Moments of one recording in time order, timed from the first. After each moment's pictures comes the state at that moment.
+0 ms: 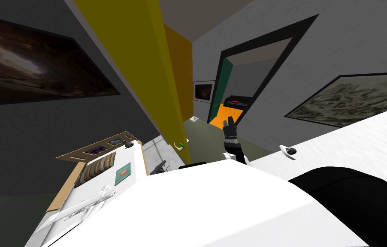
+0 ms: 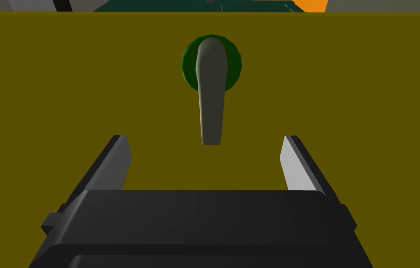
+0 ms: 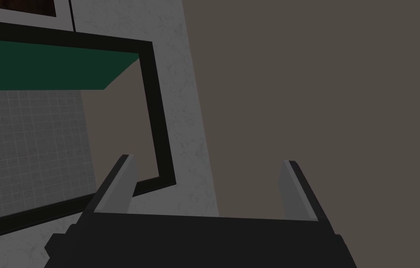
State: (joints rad) arm 0.08 0.65 -0.75 -0.62 0.02 -1.47 0.40
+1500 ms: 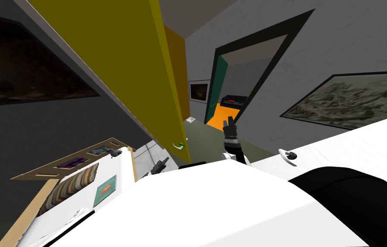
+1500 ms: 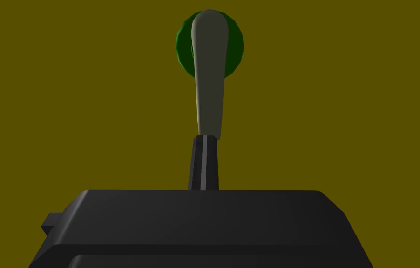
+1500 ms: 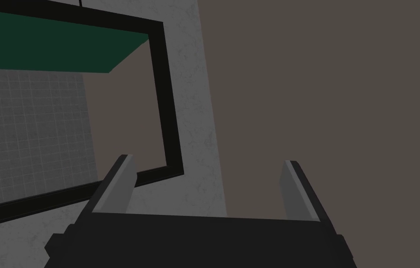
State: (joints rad) arm 0.01 0.60 -0.71 -0.58 0.03 -1.41 0.43
